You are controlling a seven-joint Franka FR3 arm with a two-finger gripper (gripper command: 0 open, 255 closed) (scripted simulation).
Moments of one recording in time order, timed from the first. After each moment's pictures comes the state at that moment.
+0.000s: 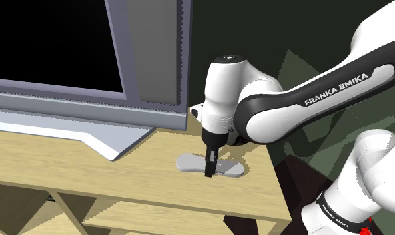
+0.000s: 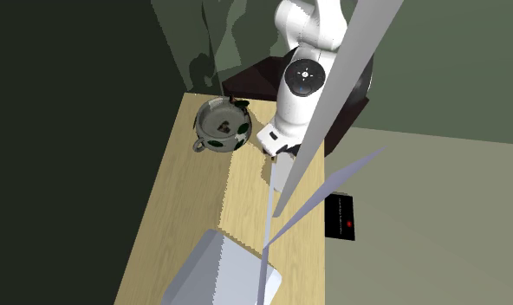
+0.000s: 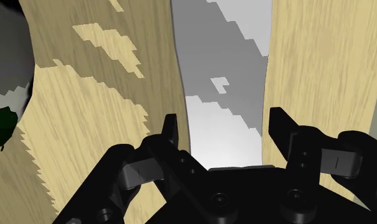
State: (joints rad) arm 0.36 -0.23 0.36 -2.49 0.13 2.29 -0.15
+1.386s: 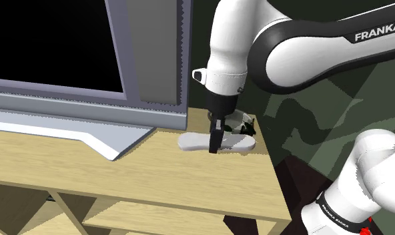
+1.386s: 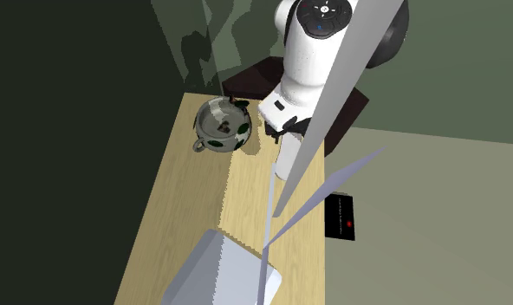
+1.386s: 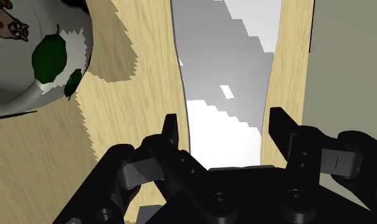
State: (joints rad) arm 0.37 -0.36 0.33 -2.32 0.15 1.98 -0.16
